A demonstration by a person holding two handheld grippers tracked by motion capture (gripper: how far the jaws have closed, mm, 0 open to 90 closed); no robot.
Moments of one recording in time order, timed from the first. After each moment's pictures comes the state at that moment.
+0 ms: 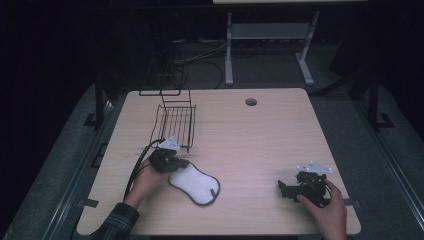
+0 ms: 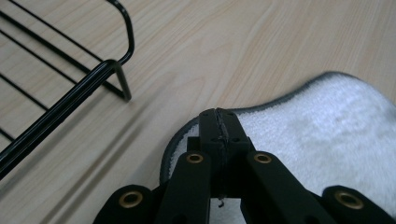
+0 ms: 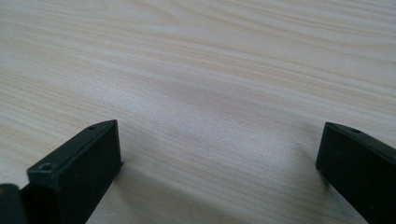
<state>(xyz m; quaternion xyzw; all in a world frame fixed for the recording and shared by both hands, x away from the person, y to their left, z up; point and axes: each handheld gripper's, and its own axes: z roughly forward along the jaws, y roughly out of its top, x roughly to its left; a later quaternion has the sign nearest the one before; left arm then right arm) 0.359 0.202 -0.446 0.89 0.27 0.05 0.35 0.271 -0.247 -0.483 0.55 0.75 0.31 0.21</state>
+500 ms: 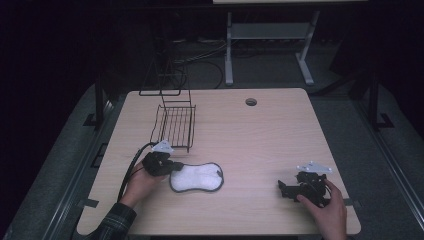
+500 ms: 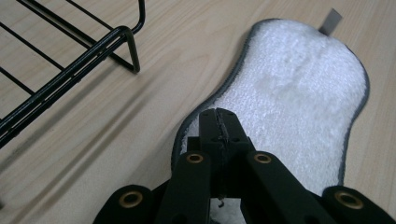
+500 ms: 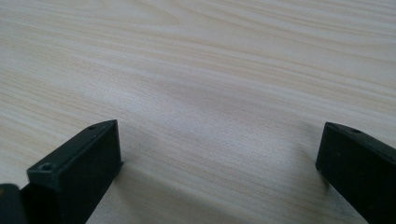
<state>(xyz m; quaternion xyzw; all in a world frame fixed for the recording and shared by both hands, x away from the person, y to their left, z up) 0.349 0.217 -0.445 0.89 0.28 0.06 0.35 0.271 -0.247 -0.483 0.55 0.75 0.31 0.21</state>
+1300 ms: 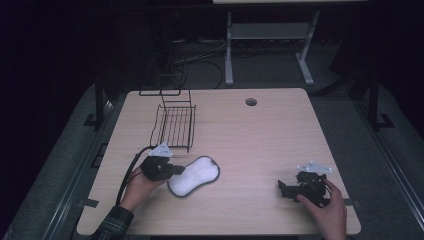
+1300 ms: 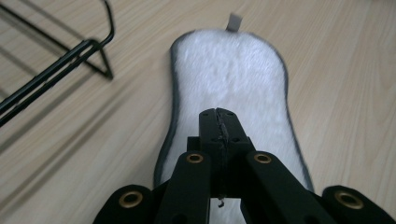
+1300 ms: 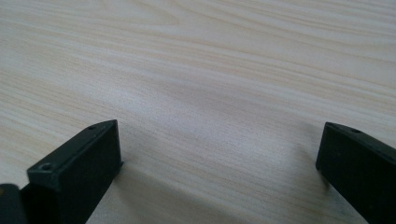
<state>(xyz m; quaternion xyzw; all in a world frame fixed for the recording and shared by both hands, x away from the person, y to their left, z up) 0.332 0.208 -0.435 0.89 0.27 0.05 0.38 0.271 -0.247 -0.483 0.55 0.75 0.31 0.21</state>
